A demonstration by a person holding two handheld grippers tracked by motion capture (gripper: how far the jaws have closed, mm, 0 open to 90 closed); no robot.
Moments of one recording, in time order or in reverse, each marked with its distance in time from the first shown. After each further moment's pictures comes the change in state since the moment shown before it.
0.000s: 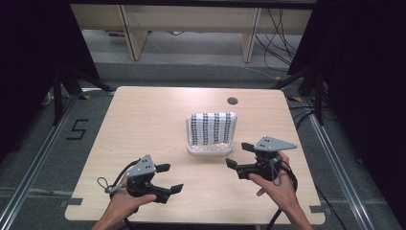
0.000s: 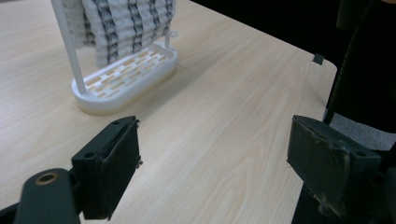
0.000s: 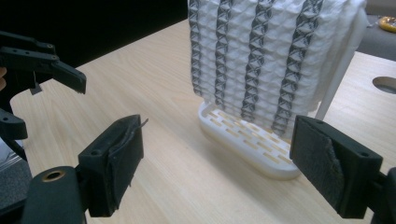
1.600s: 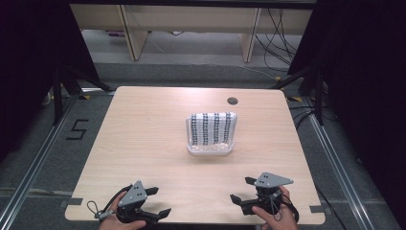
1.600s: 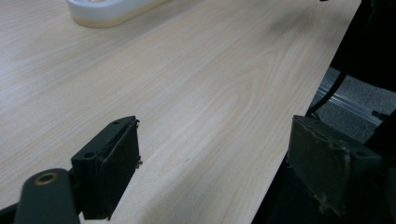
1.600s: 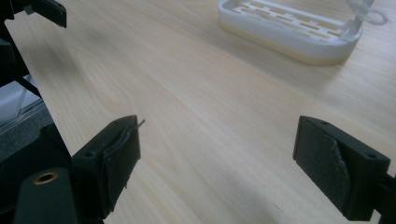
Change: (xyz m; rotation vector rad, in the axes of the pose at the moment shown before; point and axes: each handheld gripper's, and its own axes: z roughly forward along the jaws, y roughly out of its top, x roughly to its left) left arm -0.010 -0.071 -0.015 0.101 0.053 0.040; right arm 0.012 -0.098 -0.007 0.154 0.017 0.004
